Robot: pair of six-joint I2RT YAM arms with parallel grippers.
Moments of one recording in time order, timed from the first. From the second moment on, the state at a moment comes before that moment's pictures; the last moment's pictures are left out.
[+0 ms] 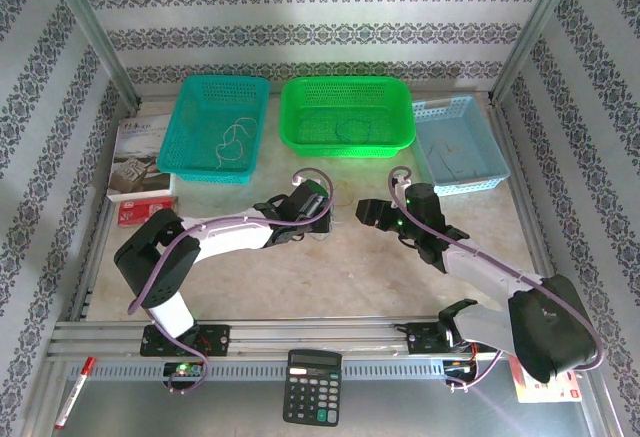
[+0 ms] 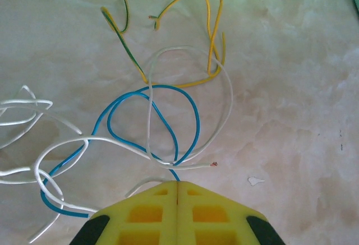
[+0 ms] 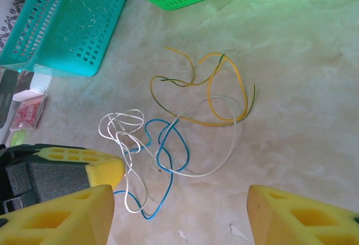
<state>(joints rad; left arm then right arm) -0.81 1.69 0.97 -0.11 -0.10 -0.73 0.39 1.15 0.44 0.16 -0.32 0.60</state>
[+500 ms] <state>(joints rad) -0.81 1.59 0.97 -0.14 -0.11 -0.71 0.39 1.15 0.44 0.16 -0.33 0.60</state>
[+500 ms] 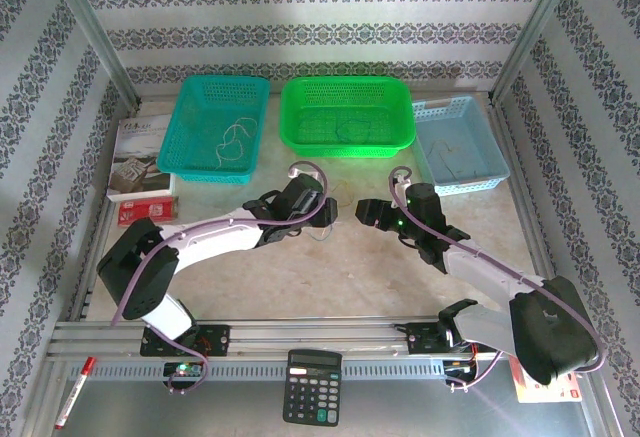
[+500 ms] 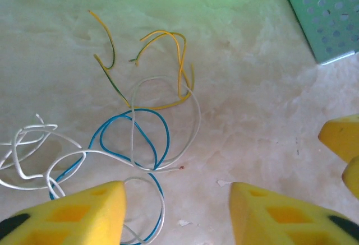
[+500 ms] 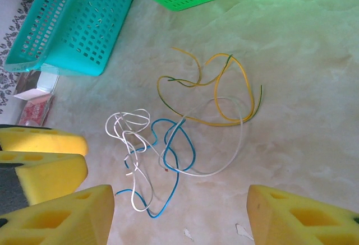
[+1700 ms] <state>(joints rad) -0.73 1.74 0.96 -0.03 0.10 -0.72 0.39 1.12 0.44 0.16 -0.34 0.60</state>
